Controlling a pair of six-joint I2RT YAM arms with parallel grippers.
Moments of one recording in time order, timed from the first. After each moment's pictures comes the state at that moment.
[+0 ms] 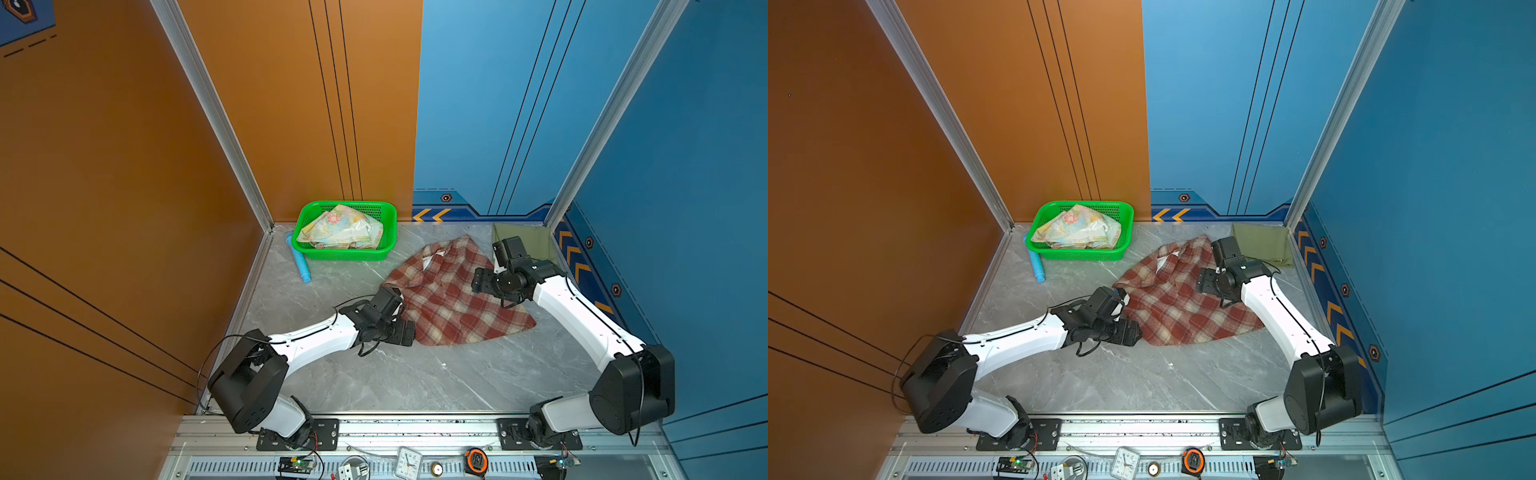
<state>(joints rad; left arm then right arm) -0.74 1.52 0.86 -0.33 0.10 -0.52 0.29 1.42 1.21 -0.81 0.02 0.49</state>
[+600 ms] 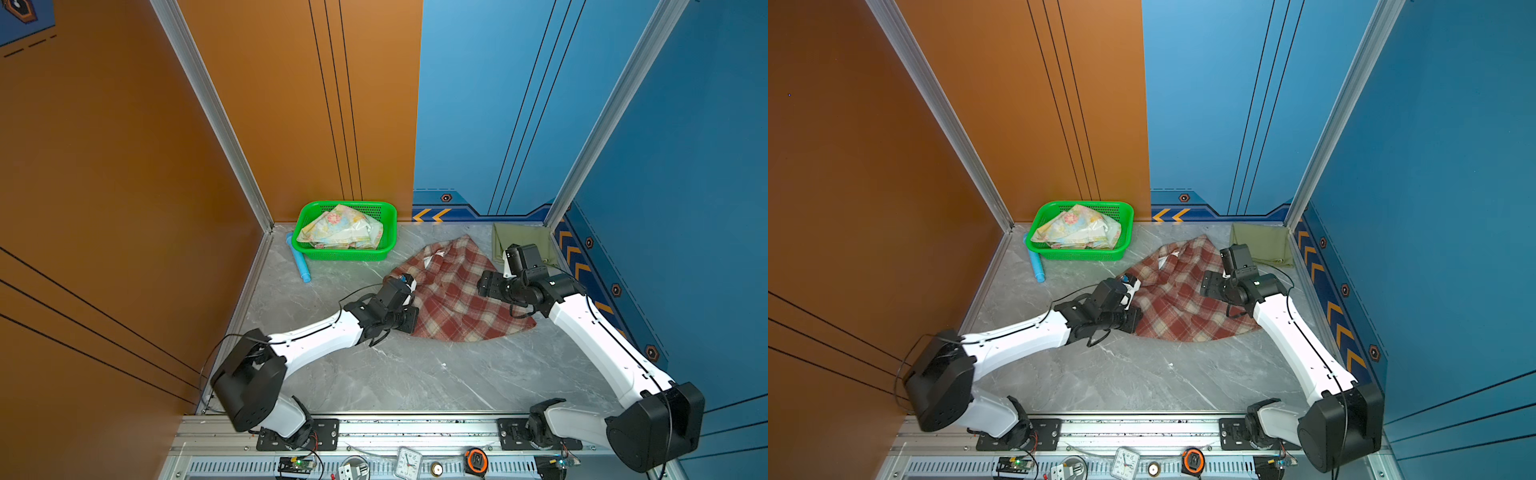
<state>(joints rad) -0.81 1.40 0.95 -0.29 0.06 -0.51 0.28 1.26 1.11 -0.79 0.02 0.49</state>
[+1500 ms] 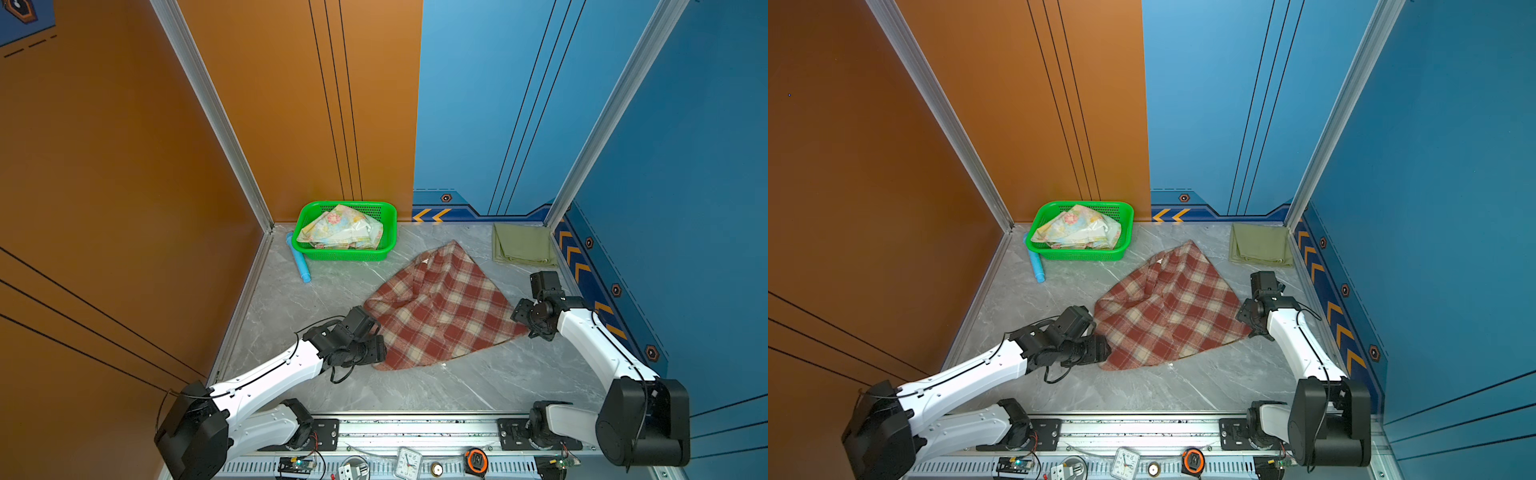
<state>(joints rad) -0.73 1.13 0.66 -0.63 0.06 -0.83 -0.03 1.28 0.82 -0.73 0.15 0.58</state>
